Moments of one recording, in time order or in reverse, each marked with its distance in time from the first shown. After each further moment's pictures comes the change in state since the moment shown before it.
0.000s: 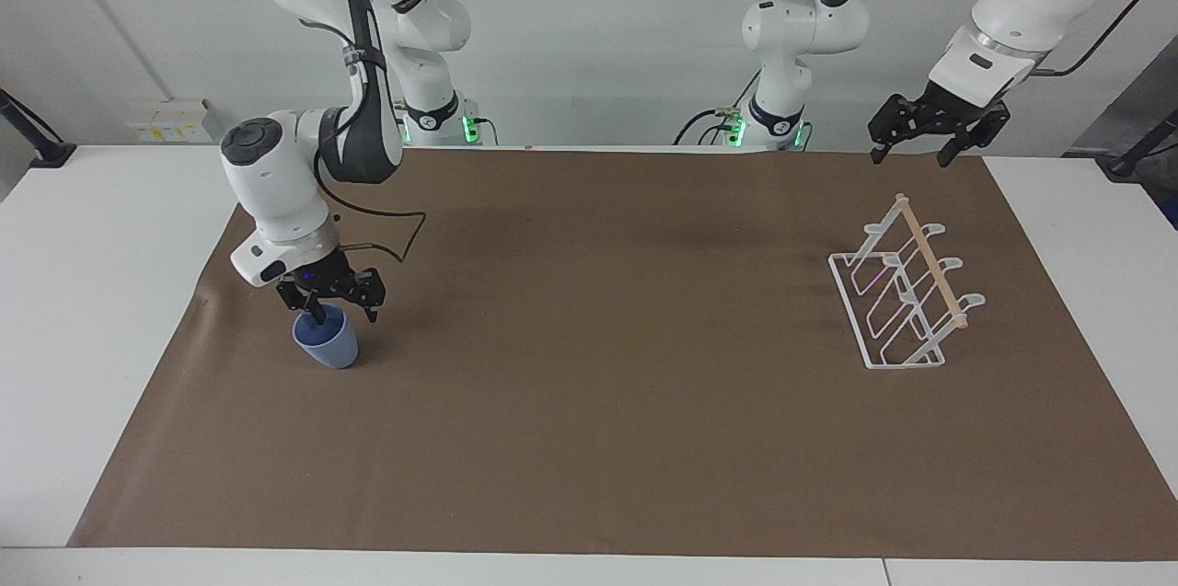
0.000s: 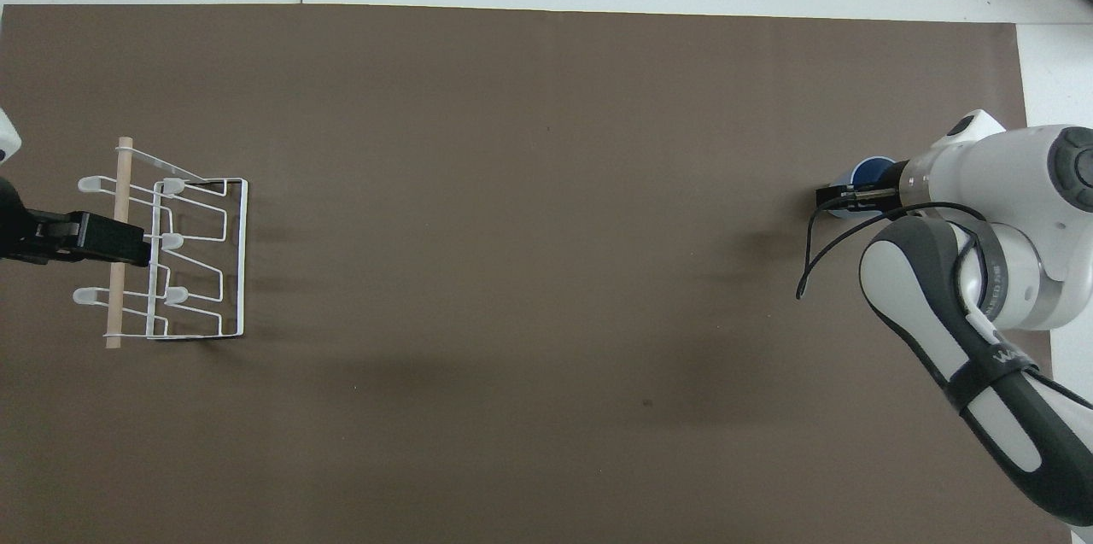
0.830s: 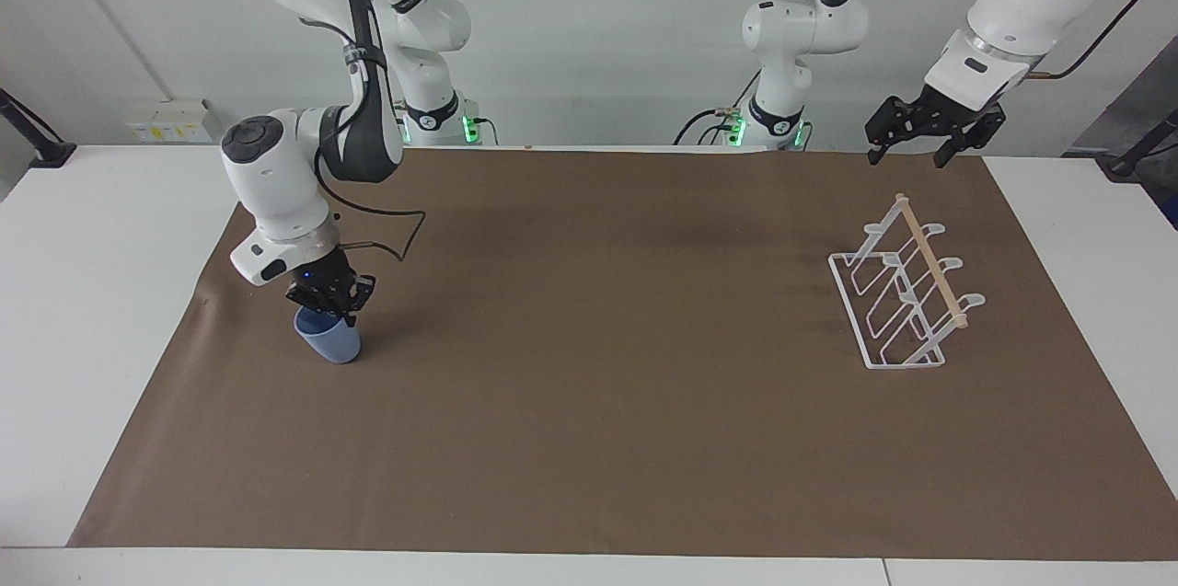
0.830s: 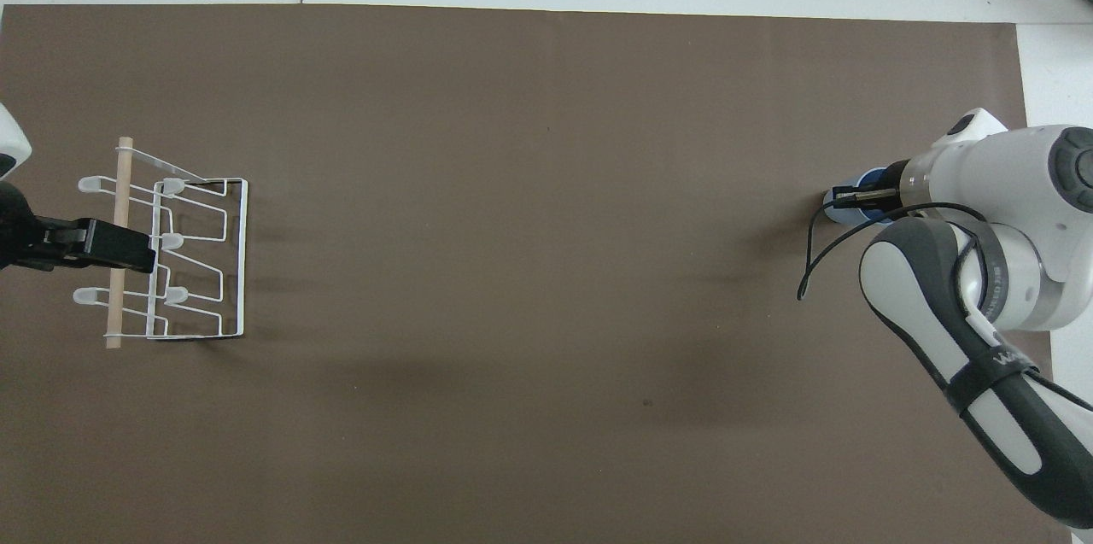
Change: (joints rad) left arm 0.000 -0.011 0.002 -0.032 0.000 0.010 0.000; right arm 0.001 -0.004 0.000 -0.001 -0.005 0.003 -0.010
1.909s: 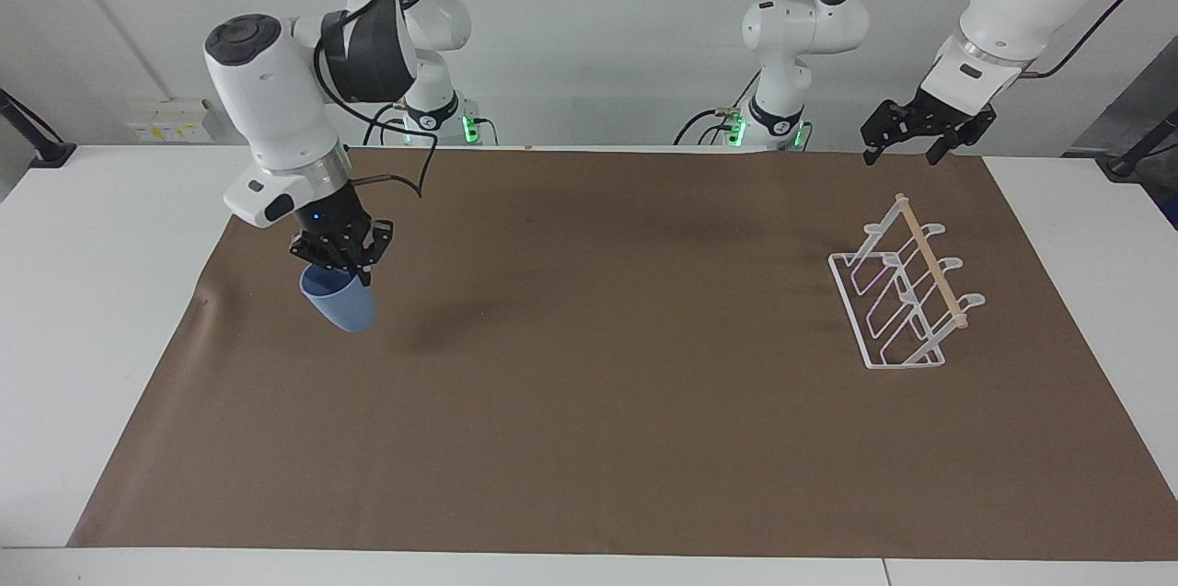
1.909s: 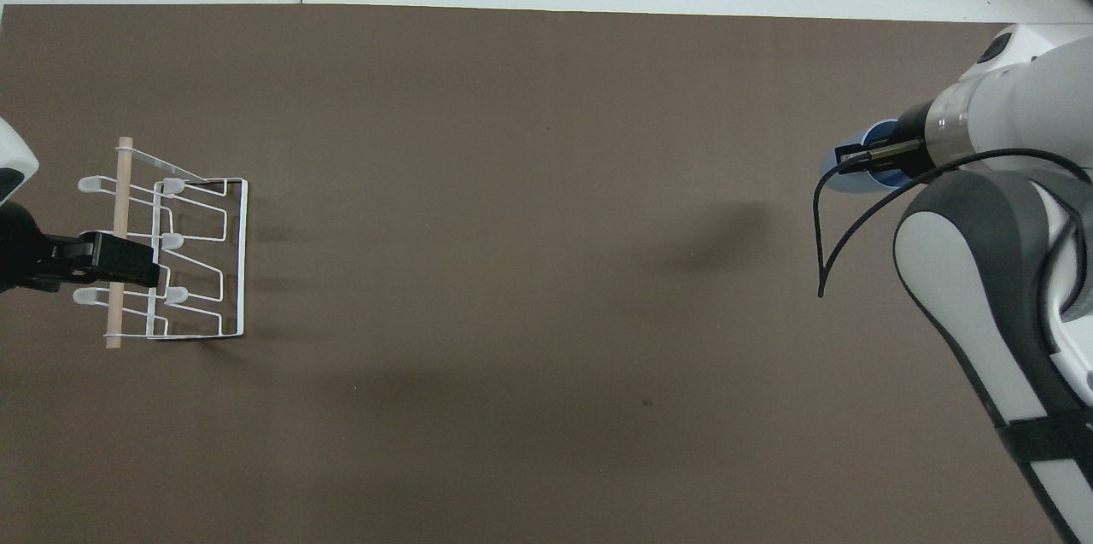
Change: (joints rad) left arm 0.001 -0.033 0.006 -0.057 -0.016 -0.017 -0.082; right arm 0.040 -0.085 0.085 0.323 0.019 -0.411 -0.001
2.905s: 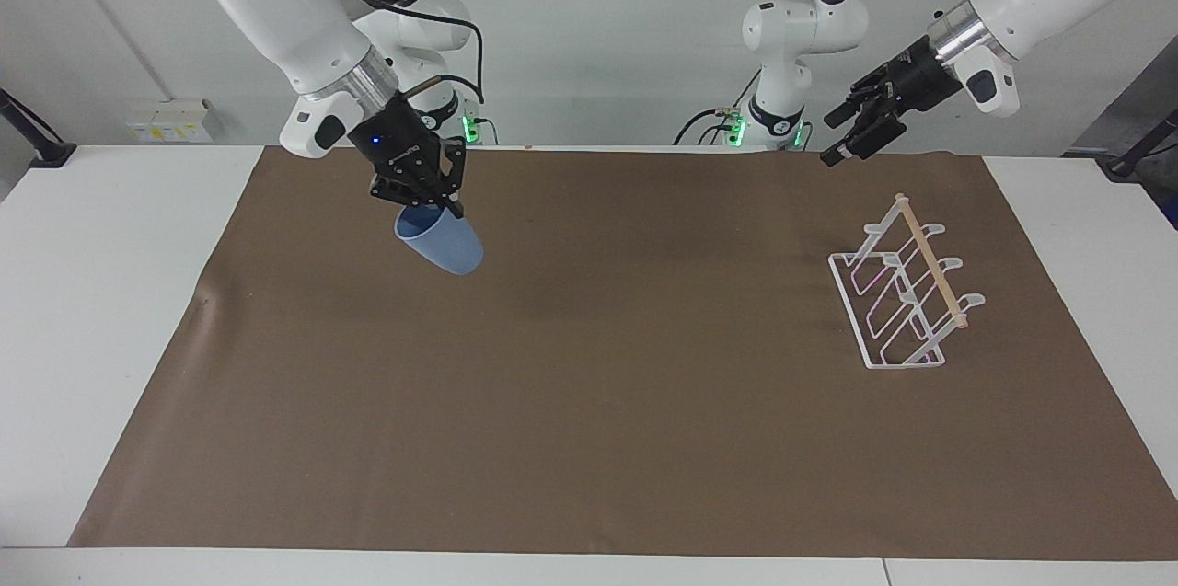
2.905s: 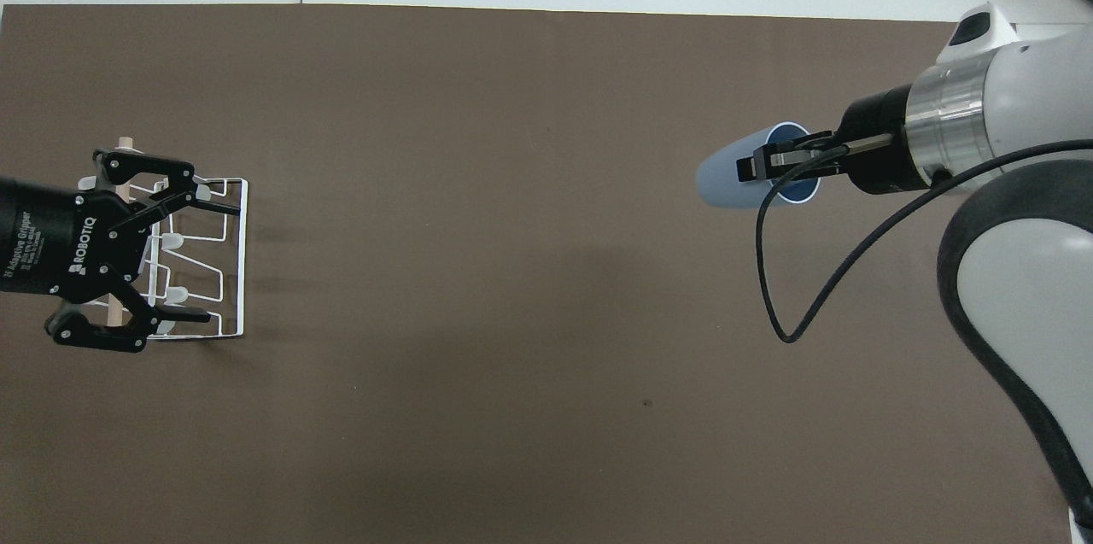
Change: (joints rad) left arm 0.037 -0.023 -0.004 -0.054 -0.603 0.092 -1.155; right arm 0.007 -0.051 0.089 0.063 0.458 -0.087 -0.005
